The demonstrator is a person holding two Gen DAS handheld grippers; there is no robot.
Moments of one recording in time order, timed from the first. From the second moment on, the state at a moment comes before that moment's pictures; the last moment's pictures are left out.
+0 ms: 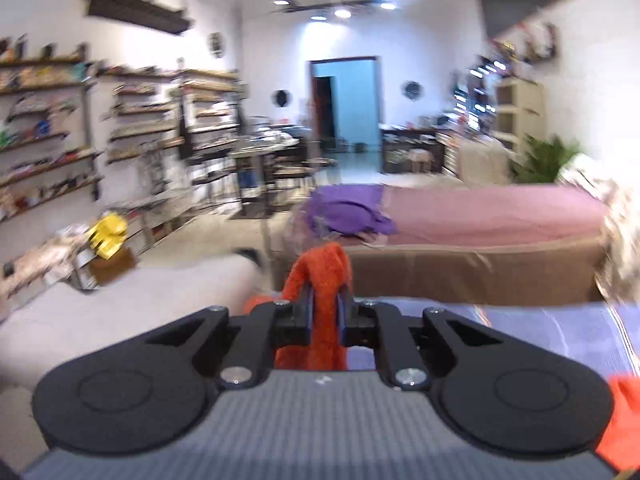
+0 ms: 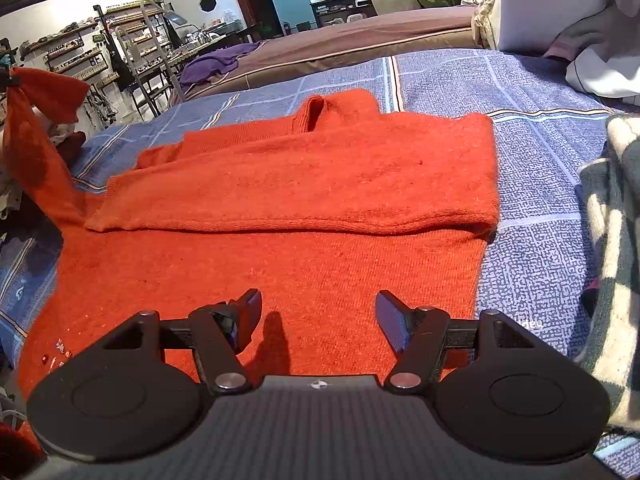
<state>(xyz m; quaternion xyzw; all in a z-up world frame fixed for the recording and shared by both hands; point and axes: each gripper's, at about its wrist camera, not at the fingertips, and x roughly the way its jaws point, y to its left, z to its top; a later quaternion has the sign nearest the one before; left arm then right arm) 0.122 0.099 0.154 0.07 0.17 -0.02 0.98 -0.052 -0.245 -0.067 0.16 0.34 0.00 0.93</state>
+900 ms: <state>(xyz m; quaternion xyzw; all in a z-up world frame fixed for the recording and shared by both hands) 0.119 0.056 0.000 -0.06 0.39 -0.16 0.91 -0.053 -0.240 -0.060 0.15 0.34 0.01 0.93</state>
